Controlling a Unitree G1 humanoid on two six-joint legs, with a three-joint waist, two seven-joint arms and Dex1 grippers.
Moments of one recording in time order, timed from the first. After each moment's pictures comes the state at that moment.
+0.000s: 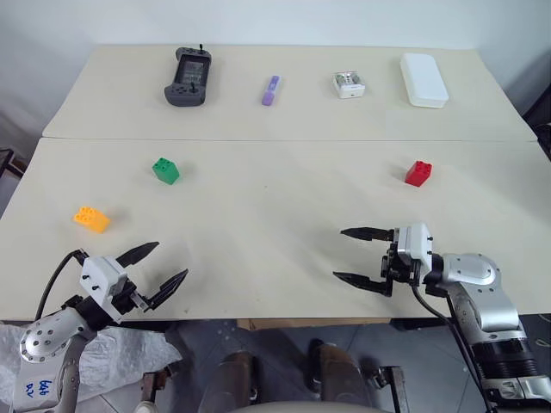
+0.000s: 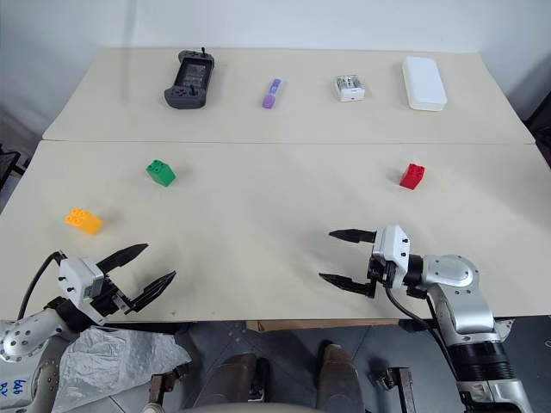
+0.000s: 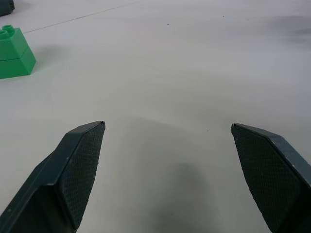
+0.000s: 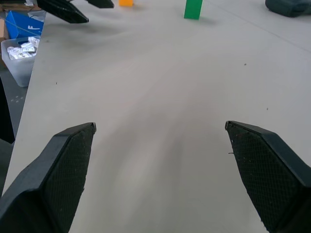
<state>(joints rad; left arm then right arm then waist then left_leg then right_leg) 0.24 0.56 0.35 -0.14 -0.42 -0.07 -0.80 -0.19 -0.60 -0.02 0.04 0.41 -0.06 1.25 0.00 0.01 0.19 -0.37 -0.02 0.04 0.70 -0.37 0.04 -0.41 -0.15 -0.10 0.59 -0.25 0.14</state>
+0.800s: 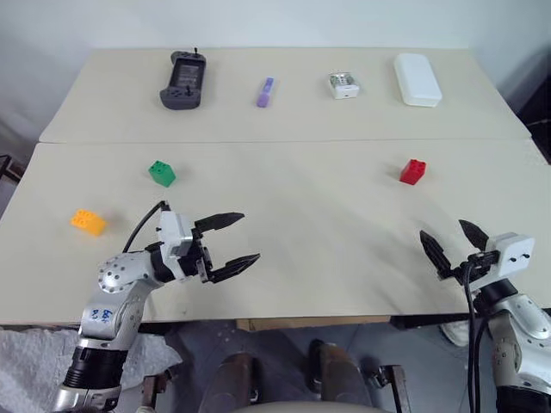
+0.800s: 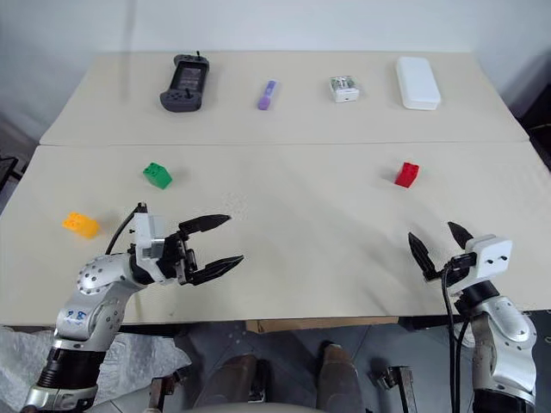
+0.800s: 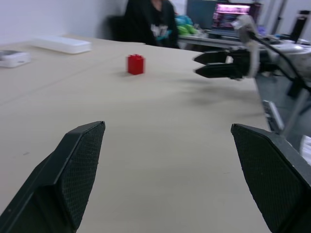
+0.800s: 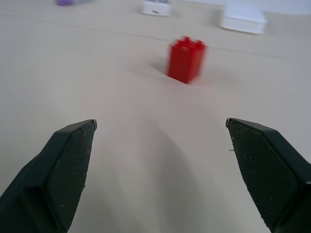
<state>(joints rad) -0.16 0.51 0.02 -0.16 -0.52 0.10 -0.99 -0.01 -0.45 -0.43 0.05 0.38 -0.03 0.58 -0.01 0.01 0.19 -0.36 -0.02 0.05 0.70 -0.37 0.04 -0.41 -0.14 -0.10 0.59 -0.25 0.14</state>
